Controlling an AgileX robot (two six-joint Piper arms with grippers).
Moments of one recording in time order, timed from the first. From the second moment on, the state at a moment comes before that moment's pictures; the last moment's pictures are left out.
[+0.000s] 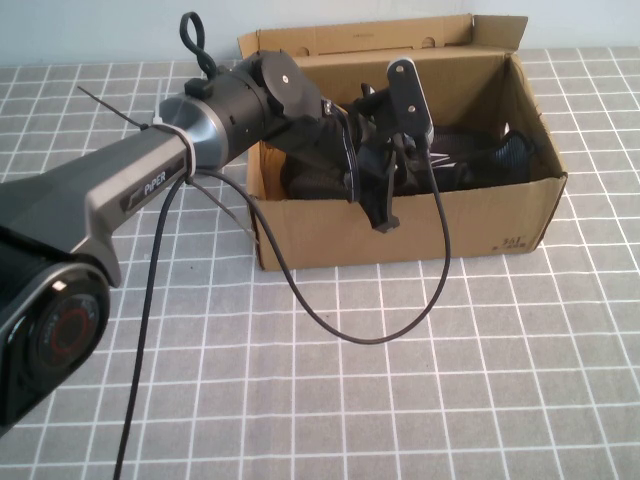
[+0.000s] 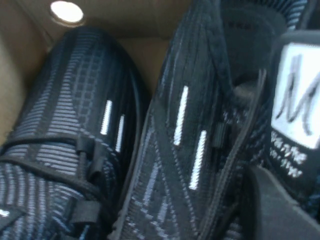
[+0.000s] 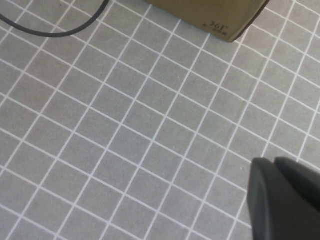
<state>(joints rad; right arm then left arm) 0.58 0.86 -1.15 -0.14 1.26 0.07 -0.52 2.21 -1.88 -0.68 0.77 1.46</state>
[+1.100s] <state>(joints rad) 0.58 0.86 -1.15 -0.14 1.22 0.07 -0.51 1.99 -1.89 -0.50 0.68 0.65</state>
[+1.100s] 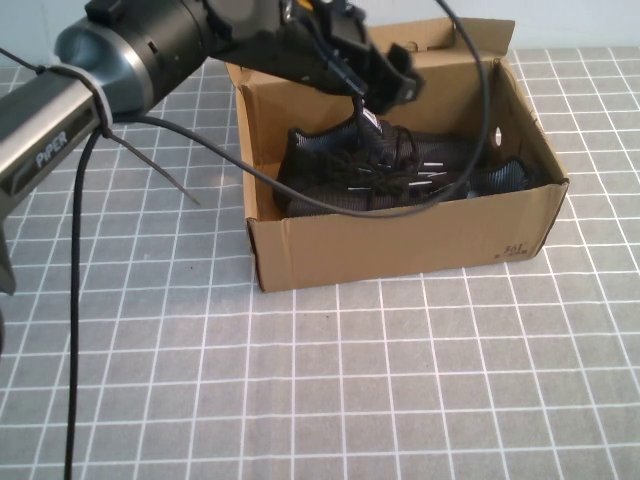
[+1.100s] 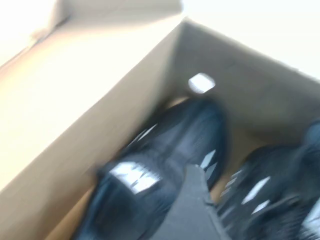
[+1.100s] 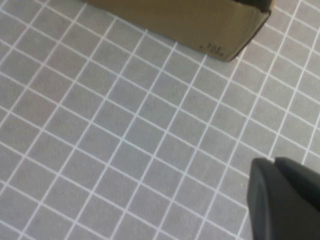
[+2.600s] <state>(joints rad) 0.58 1.10 -1.15 -0.04 1.00 0.07 -0.49 2.10 -1.90 -0.08 0.70 0.10</state>
